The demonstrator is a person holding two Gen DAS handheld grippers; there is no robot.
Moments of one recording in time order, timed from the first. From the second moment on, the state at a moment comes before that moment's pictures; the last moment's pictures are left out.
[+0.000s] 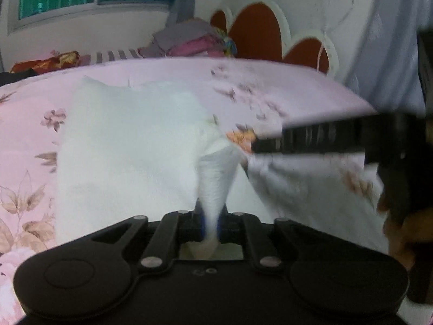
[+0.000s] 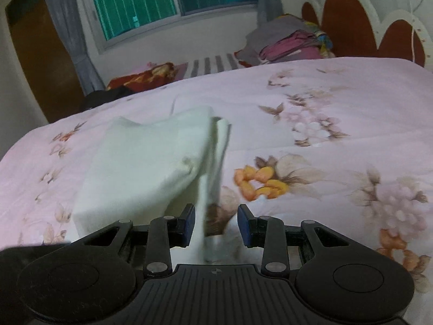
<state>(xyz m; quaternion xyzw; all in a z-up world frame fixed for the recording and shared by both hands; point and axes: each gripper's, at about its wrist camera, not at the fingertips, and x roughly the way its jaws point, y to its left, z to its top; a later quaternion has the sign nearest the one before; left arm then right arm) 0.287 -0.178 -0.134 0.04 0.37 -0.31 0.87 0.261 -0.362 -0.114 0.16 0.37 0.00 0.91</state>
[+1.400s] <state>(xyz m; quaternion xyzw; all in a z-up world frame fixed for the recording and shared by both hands) 0.369 -0.086 -0.103 -0.02 0.37 -0.21 0.91 0.310 -0.357 -0.122 0.22 0.35 0.03 0.91</state>
